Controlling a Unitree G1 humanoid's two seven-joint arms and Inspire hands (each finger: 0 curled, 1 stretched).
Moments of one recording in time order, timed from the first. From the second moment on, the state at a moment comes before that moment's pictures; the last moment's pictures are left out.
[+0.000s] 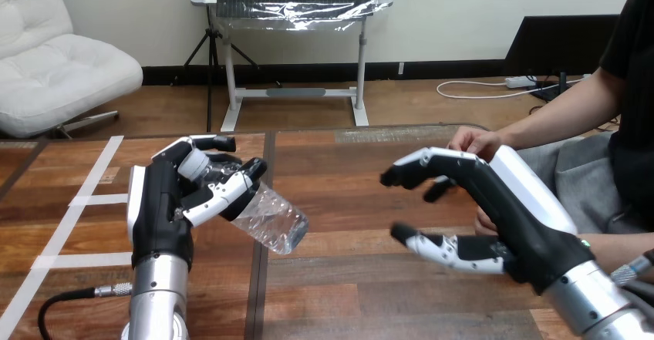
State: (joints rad) left arm -0.07 0.10 0.02 0.14 -0.04 -0.13 0.15; right arm 0.14 -0.45 0.02 -0.27 -0.31 -0.24 0.25
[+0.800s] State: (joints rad) left arm -0.04 0.06 0.01 -0.07 -0.03 -0.12 0.12; right arm 0.08 -0.69 -0.11 -0.27 -0.40 0.02 0.41
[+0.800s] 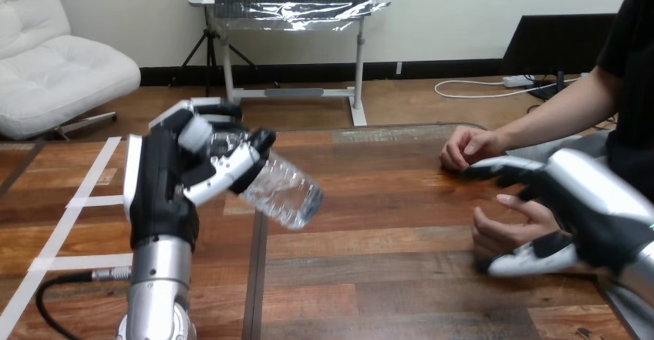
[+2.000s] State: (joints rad) left arm -0.04 0.05 0.04 -0.10 -0.04 -0.12 0.07; right arm -0.08 -0.85 -0.05 -0.17 -0.63 0.16 0.55
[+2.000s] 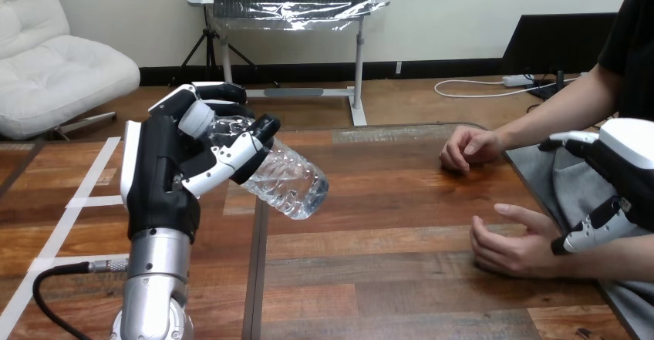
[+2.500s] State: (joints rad) left arm -0.04 0.04 0.05 -0.10 -0.04 -0.12 0.06; right arm -0.16 -0.87 0.03 -0.08 -0.68 0.16 0.65
